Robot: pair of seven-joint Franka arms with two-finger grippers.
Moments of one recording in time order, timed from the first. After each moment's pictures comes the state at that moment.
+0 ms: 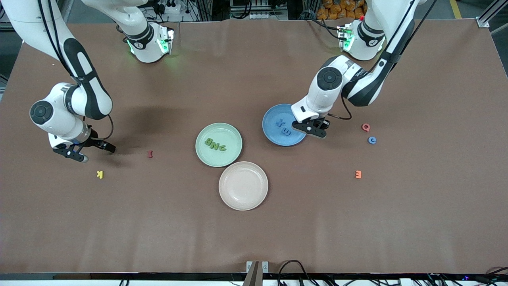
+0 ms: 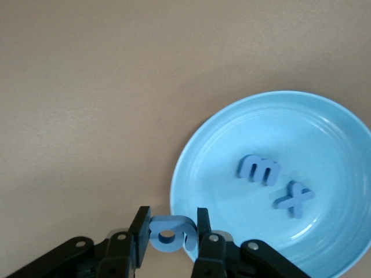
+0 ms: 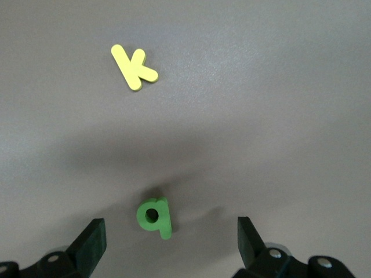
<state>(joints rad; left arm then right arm) -0.20 0.31 -0.42 -2.21 0.21 2.49 -0.39 0.05 0.37 -0.26 -2.29 0.06 2.64 0.12</state>
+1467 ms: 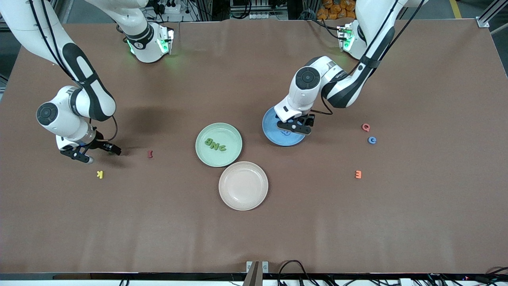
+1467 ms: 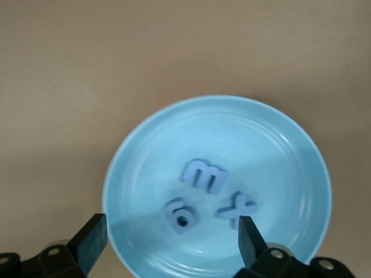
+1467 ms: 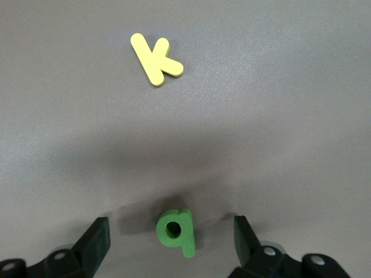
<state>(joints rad) -0.30 0.39 -0.41 -2.12 0.21 2.45 -0.60 -0.13 0.41 -0.07 -2.29 0.06 2.72 0.10</state>
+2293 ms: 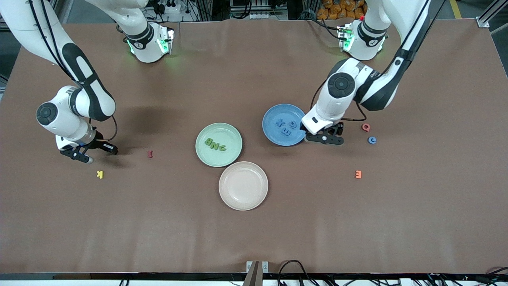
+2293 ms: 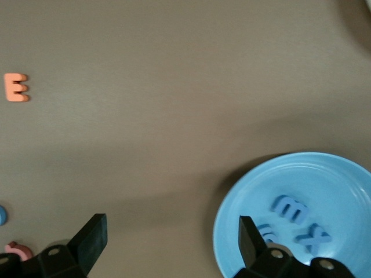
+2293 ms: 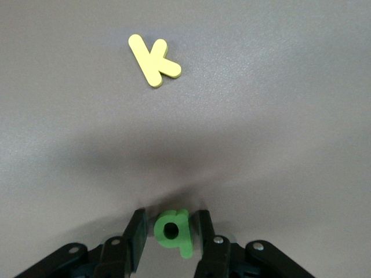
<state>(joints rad) -0.14 0.30 -0.41 -2.10 0.21 2.35 -0.51 -0.13 0.41 -0.07 -2.29 0.06 2.72 0.10</state>
